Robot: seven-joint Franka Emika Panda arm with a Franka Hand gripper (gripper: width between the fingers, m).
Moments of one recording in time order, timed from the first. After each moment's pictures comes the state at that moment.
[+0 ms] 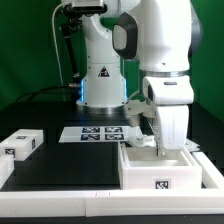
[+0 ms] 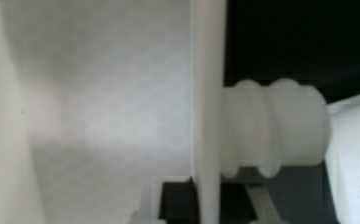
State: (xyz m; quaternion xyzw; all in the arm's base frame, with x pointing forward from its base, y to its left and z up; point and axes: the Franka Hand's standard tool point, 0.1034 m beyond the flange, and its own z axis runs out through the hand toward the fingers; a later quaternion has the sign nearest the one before) arm 0.515 0.092 0.024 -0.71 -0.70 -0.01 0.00
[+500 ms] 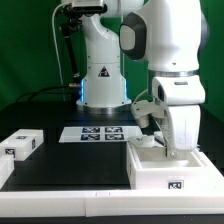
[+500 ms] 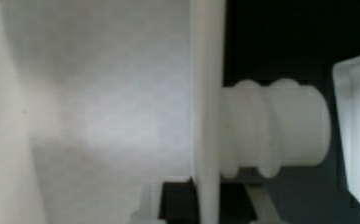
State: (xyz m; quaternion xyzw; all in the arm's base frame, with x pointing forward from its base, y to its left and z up) arm 0.516 0.103 0.024 -0.71 -0.71 -0.01 0.01
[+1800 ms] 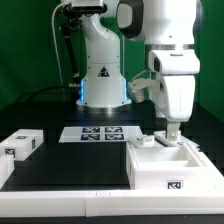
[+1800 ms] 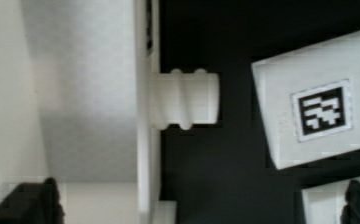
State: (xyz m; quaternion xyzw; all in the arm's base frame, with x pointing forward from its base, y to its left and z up) arm 0.488 0.098 0.068 -0.70 -0.71 -0.01 -0.01
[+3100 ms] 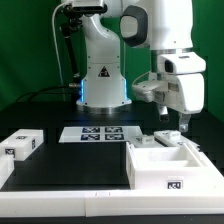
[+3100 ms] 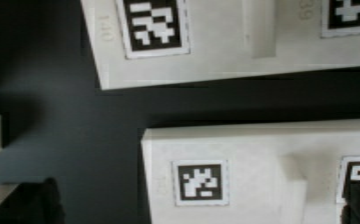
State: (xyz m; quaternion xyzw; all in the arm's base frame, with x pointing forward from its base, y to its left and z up) arm 0.402 0.142 0.047 -0.63 -0.78 -0.05 -0.01
